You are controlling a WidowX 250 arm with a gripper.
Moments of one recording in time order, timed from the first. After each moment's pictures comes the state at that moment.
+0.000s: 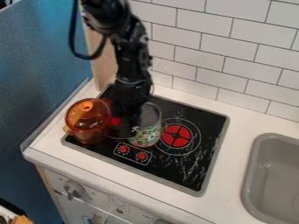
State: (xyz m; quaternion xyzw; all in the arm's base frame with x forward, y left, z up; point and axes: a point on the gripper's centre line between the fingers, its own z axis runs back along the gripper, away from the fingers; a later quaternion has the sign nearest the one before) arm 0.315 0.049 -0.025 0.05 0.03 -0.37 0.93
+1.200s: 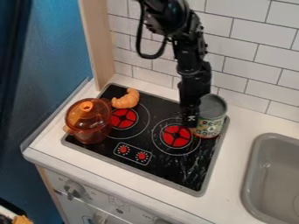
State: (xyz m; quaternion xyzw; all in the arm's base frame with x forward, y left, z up) arm 0.395 -0.043 -0.035 -0.03 -0.06 -0.53 0.85
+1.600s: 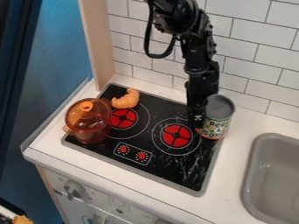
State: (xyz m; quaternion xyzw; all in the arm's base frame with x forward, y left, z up) arm 0.398 -0.050 -0.032 -0.03 -0.06 -0.54 0.84
